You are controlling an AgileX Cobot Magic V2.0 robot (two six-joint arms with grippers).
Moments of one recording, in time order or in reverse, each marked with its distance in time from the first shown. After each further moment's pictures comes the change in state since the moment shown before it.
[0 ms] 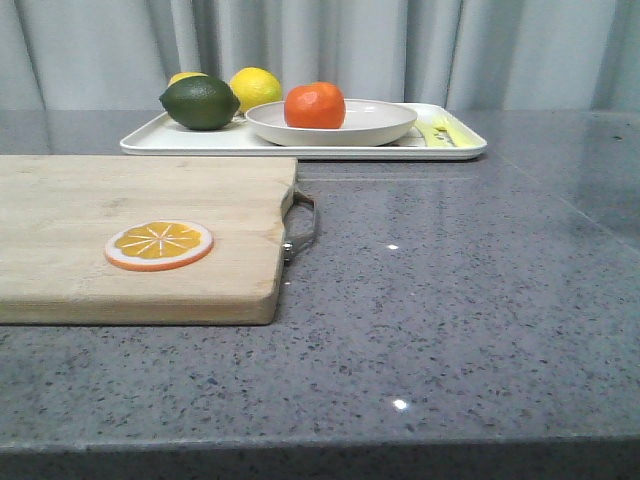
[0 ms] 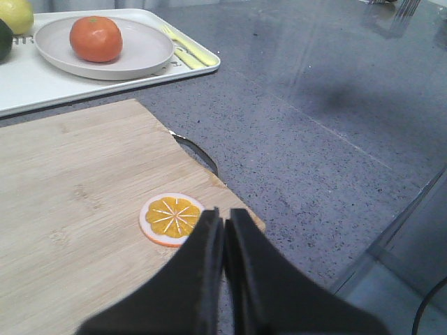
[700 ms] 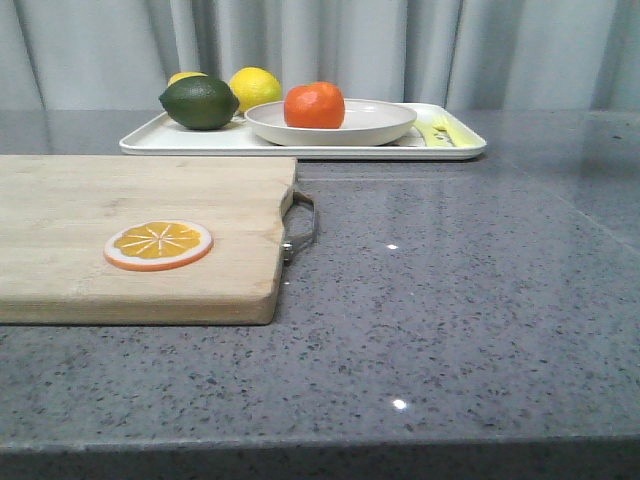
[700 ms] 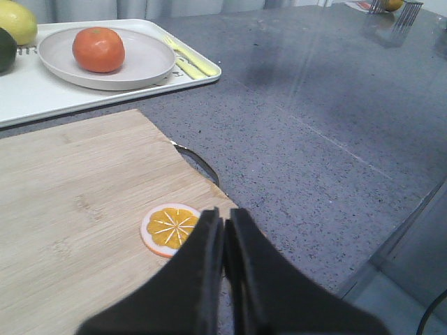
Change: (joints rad) left arm 0.000 0.000 0.000 0.000 -0.025 0.000; right arm 0.000 0.487 -0.749 0.029 0.366 0.029
